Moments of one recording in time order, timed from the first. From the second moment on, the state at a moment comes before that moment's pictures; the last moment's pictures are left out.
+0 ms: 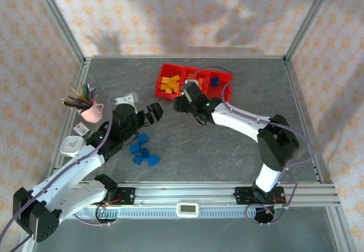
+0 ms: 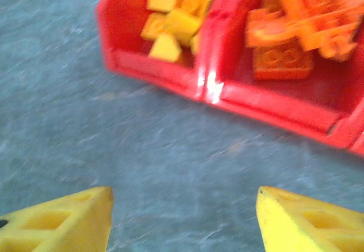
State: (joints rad) left arm -0.52 0.89 0.71 -0.28 -0.14 -0.81; right arm 0.78 1.72 1.26 -0.31 0.18 0.55
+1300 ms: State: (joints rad) left arm -0.46 0.54 0.65 -0.78 -0.52 -0.96; right arm 1.11 2.24 1.73 -0.37 0.10 0.56
